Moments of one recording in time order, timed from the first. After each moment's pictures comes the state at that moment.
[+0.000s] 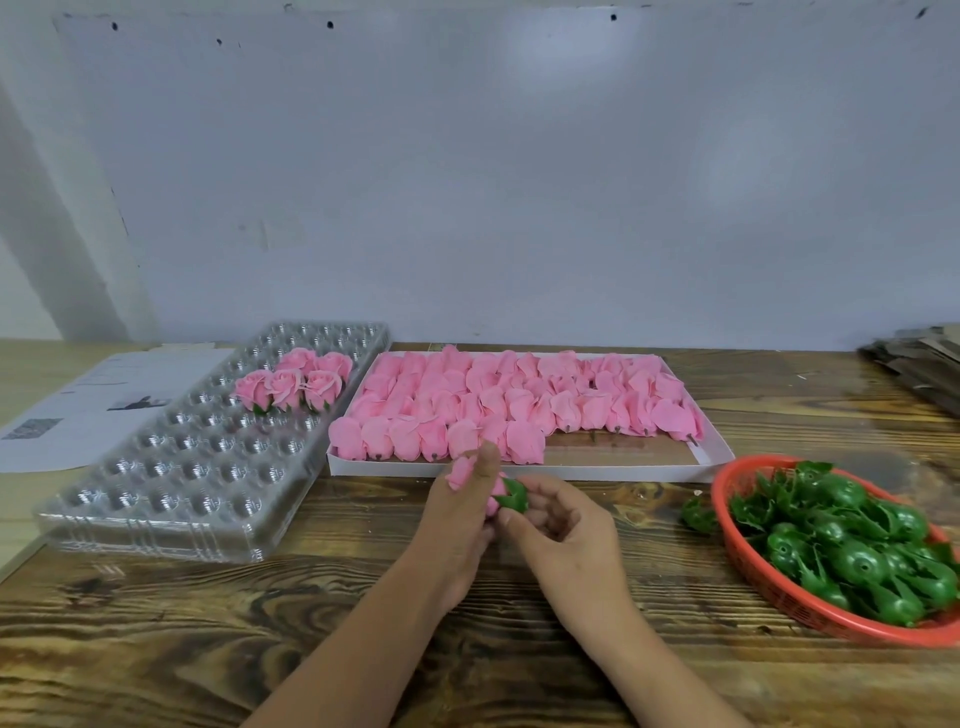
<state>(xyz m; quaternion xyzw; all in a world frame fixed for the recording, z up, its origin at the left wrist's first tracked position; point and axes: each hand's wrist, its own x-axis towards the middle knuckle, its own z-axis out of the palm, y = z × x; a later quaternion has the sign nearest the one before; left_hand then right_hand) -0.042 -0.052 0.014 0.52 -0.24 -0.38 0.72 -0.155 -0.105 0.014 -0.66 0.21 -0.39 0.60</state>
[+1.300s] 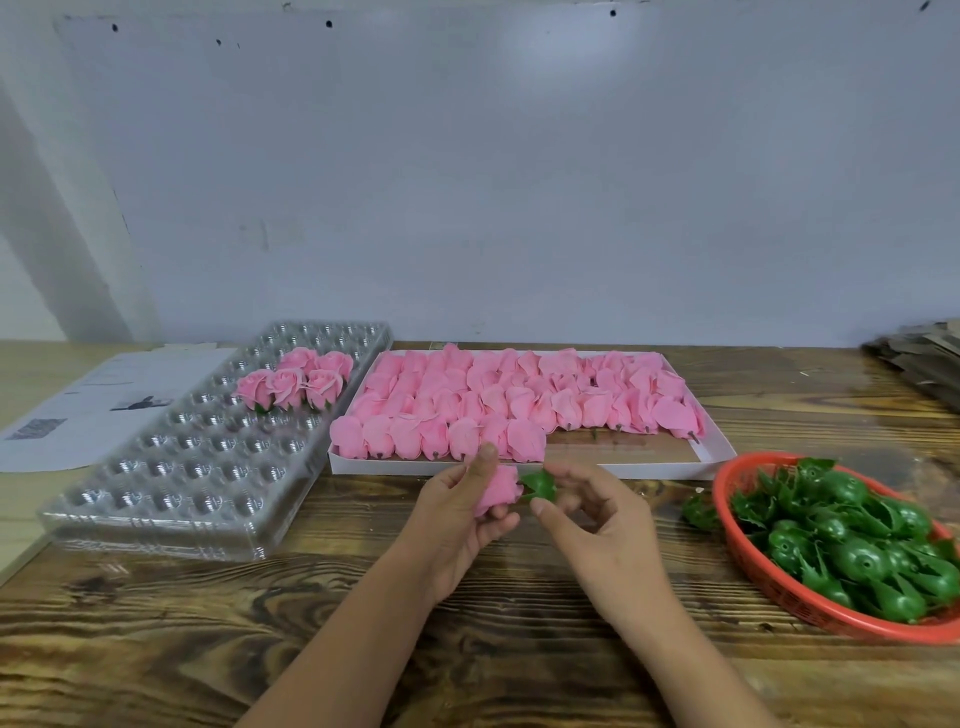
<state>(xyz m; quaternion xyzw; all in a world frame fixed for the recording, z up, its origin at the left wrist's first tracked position) -0.033 -0.046 0.019 0.48 -0.18 -0.47 0.72 -0.173 -0.128 0.015 -0.70 0.22 -0.43 0.53</state>
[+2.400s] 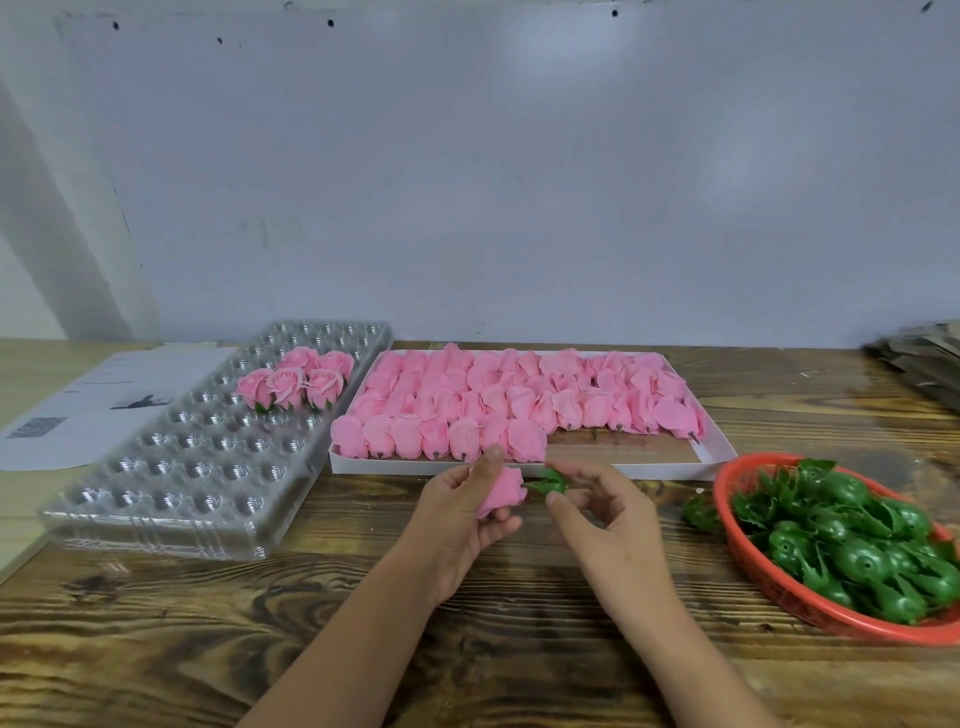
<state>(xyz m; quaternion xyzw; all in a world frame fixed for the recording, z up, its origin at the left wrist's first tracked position) -0.035 -0.047 0.018 0.50 -0.17 -0.46 0.72 -0.174 -0.130 0.014 -0.67 0.24 -0.43 0.55</state>
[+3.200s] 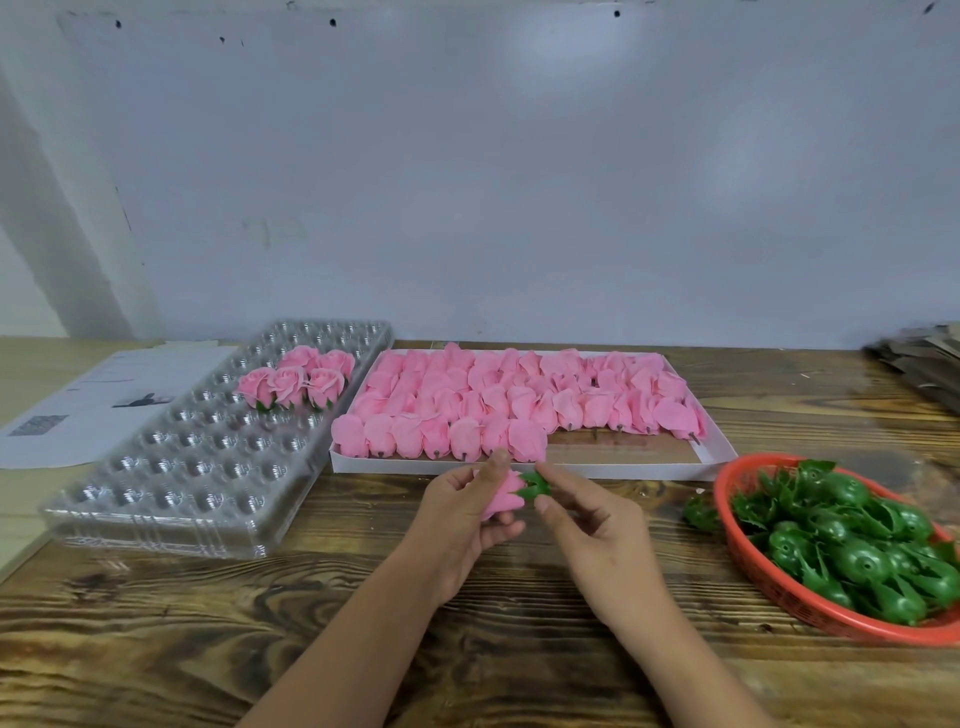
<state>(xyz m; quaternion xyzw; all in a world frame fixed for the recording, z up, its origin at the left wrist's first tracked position) -0.035 -0.046 0.017 0.50 -0.20 -0.46 0.71 -0.174 -0.126 0.012 -0.72 0.20 -0.40 0.52</state>
